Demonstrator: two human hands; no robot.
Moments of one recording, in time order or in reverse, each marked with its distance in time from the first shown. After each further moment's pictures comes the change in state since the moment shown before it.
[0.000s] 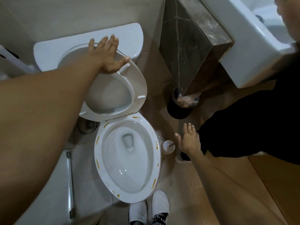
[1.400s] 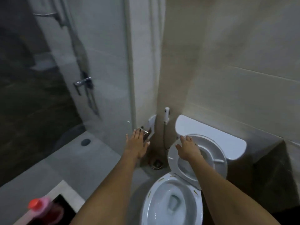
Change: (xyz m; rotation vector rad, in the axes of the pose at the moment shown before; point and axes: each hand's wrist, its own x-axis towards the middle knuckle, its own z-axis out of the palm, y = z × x) left_hand -0.360 -0.096 -0.047 -0.449 0.024 -0.916; right_hand -0.160 -0.349 -0.243 -0.274 -0.023 -0.992
